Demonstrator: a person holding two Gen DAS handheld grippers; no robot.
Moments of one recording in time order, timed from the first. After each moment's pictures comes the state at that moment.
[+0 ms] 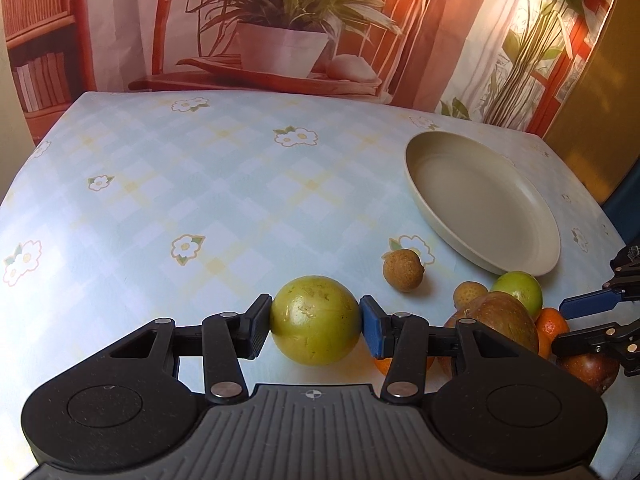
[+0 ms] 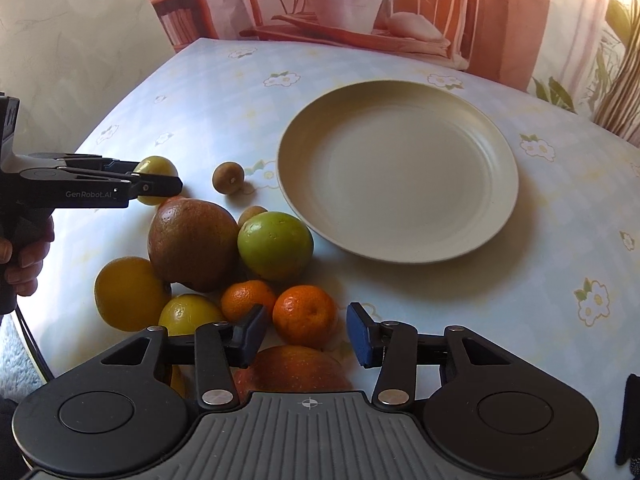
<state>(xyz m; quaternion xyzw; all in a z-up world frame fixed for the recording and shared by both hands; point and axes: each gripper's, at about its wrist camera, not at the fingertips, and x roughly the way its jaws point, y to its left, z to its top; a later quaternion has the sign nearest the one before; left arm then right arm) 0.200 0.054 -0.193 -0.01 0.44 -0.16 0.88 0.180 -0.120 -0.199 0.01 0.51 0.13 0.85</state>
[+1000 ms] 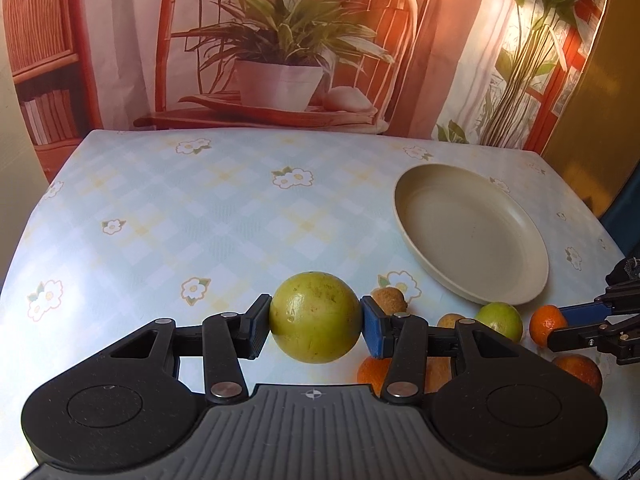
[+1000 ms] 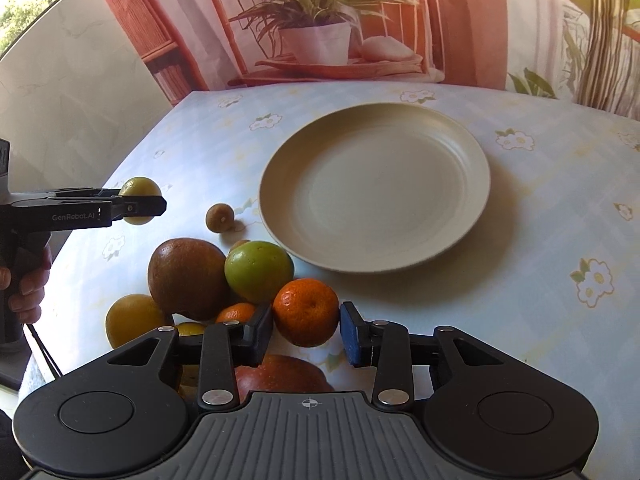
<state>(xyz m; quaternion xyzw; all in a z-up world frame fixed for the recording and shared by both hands) 0.202 0.045 -0.162 0.01 0.41 -0.16 0.90 0.164 -0.159 -0.195 0.09 0.45 0.13 0.88</state>
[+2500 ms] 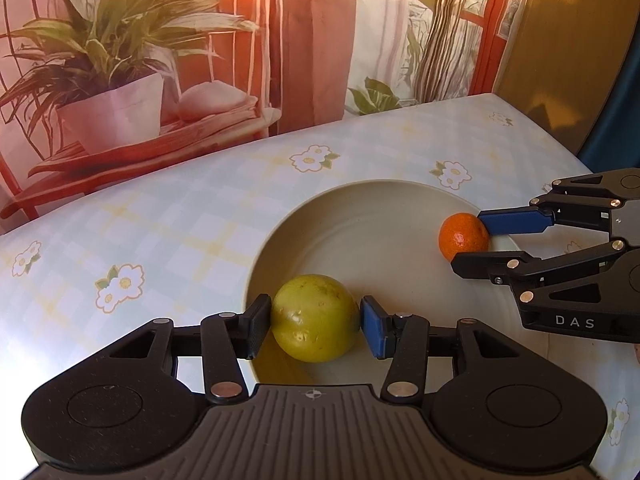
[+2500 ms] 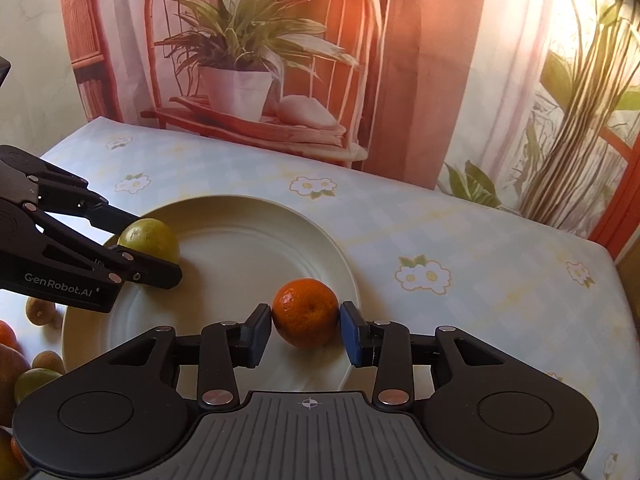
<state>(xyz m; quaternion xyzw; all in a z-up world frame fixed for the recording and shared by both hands) 0.299 -0.079 -0.202 0.12 0.44 -0.25 0.85 0.264 -0.198 -0.220 -0.05 0.38 0.04 0.92</state>
